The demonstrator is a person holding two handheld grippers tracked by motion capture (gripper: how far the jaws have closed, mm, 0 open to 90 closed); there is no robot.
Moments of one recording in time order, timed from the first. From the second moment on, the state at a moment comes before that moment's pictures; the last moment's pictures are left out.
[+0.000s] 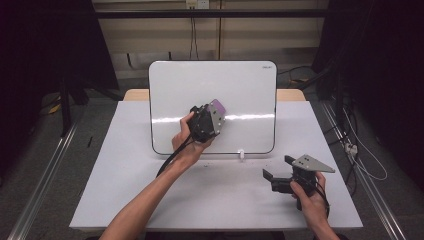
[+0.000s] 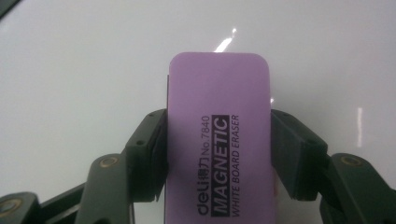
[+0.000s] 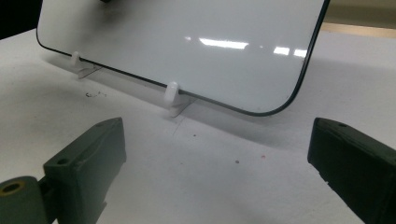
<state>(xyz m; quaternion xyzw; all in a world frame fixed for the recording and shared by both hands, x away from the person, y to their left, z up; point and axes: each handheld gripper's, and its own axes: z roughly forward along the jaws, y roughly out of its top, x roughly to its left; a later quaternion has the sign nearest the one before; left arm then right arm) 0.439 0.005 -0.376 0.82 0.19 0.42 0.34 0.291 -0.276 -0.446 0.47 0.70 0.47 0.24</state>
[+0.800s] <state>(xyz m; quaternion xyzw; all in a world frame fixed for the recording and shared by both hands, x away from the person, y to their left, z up) 0.438 0.005 -0.377 0.82 0.19 0.41 0.36 0.290 -0.277 -0.445 0.47 0.70 0.47 0.24</state>
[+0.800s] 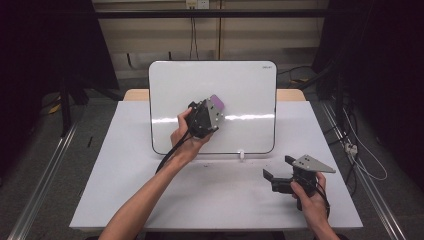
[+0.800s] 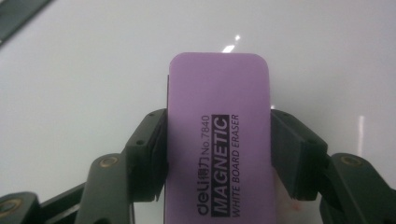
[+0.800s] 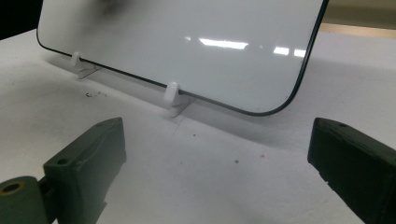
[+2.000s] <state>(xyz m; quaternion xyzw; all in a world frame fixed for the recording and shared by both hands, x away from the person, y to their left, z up) 0.413 0.014 -0.405 0.83 0.16 0.40 0.35 0.290 -0.275 -0.446 0.47 0.70 0.47 0.24</state>
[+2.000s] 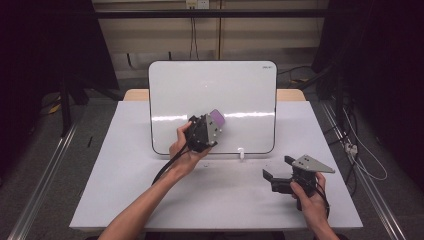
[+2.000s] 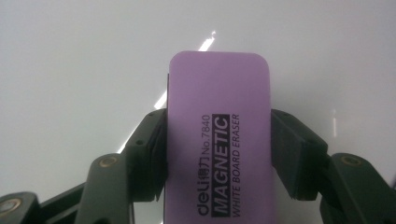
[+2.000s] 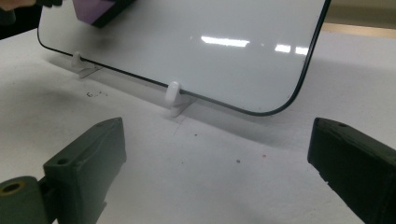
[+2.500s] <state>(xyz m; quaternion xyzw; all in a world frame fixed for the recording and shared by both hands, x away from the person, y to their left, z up) 0.438 0.050 -0.377 0.80 0.21 0.45 0.34 0.290 -0.276 -0.446 0.47 0.70 0.47 0.24</state>
